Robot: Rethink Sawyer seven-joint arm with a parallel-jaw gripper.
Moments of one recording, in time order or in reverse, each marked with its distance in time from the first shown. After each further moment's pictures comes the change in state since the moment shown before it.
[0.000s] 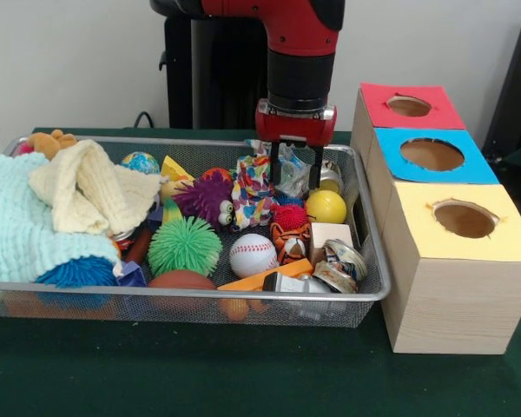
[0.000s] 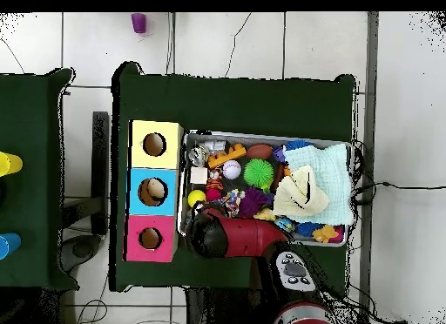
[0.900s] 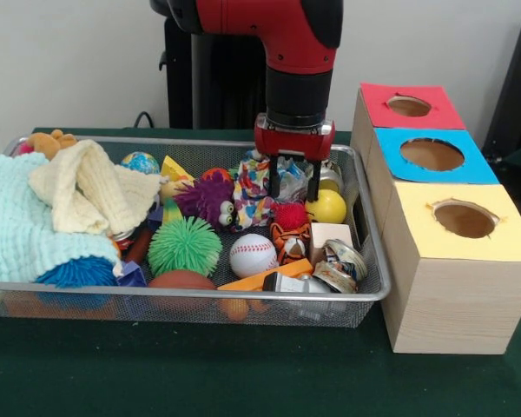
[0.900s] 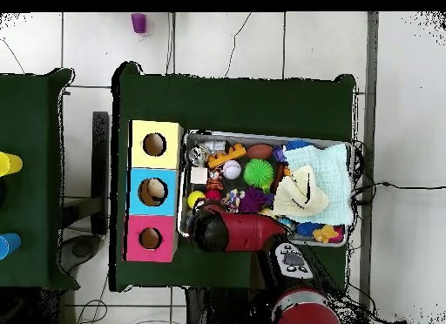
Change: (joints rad) arm 0.000 0.061 0.000 -0.051 0.000 0.000 0.000
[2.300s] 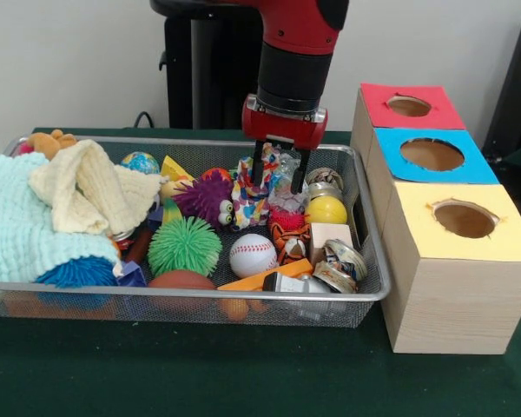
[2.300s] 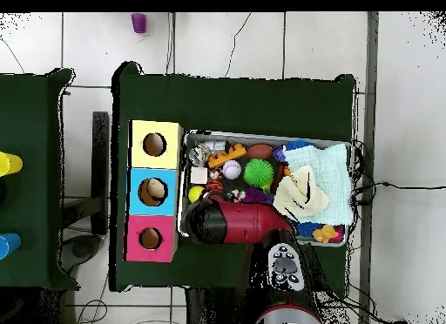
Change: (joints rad) arm 0.086 -0.059 -0.101 -0.084 -0.001 0.130 0.000
